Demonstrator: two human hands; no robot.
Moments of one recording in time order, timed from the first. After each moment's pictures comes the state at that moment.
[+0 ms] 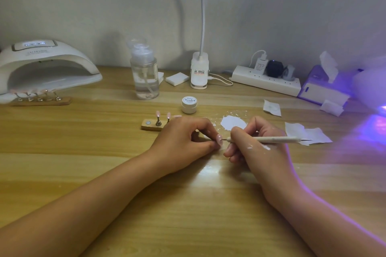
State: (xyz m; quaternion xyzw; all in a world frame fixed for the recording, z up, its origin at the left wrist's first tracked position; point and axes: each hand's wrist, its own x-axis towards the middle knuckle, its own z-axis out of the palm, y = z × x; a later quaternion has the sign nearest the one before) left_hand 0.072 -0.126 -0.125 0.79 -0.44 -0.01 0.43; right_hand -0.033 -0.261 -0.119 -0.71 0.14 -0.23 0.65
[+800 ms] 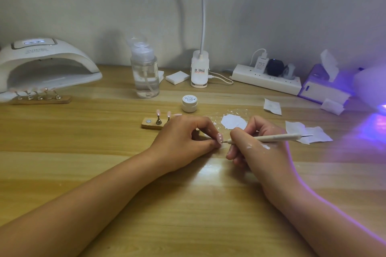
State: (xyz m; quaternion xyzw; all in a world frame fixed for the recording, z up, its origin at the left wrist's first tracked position) left_hand 0.070 -0.125 -0.124 0.79 -0.45 0.00 0.42; right_hand -0.031 -0.261 -0.120 -0.72 0.15 -0.22 0.64
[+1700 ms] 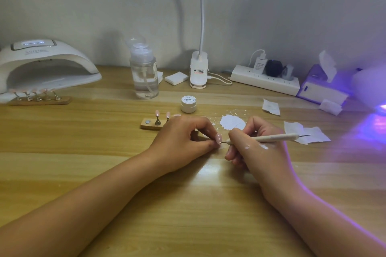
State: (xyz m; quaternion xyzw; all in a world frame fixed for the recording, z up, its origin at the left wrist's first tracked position) left_hand 0.072 -0.126 -0.128 0.79 -0.45 -0.01 0.42; right_hand -0.032 -0.262 -0.122 -0.72 0.14 -0.24 0.64
